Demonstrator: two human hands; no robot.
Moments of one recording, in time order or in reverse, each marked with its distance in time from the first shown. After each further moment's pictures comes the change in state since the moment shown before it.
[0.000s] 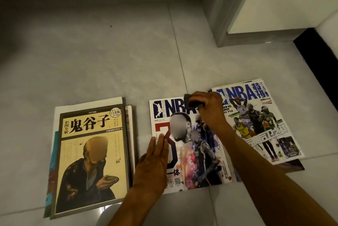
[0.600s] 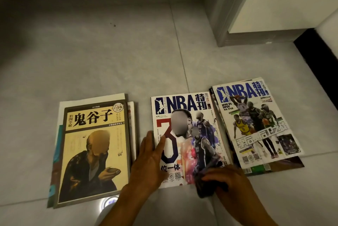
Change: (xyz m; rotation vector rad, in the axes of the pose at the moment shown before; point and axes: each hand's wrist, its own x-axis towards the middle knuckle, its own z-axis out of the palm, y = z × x) left_hand -0.004 -0.007 0.011 -0.201 0.106 -0.026; right_hand -0.213 0.007 -0.034 0.180 -0.255 -0.102
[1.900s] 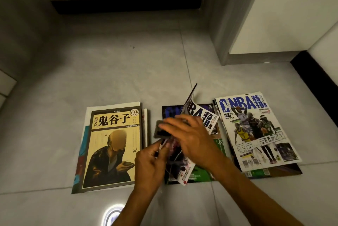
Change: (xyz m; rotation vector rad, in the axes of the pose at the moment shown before) left_hand -0.059 0.021 -0.033 -0.890 0.630 0.073; right_hand 0.115 -0.112 -0.013 -0.465 0.164 -0.526
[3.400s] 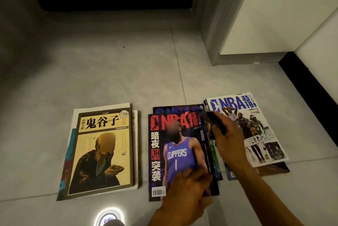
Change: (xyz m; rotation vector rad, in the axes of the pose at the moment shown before) left_hand -0.040 -0.001 0.070 0.720 -0.724 0.464; right_hand -0.055 0.062 -0.022 0.578 0.271 0.865
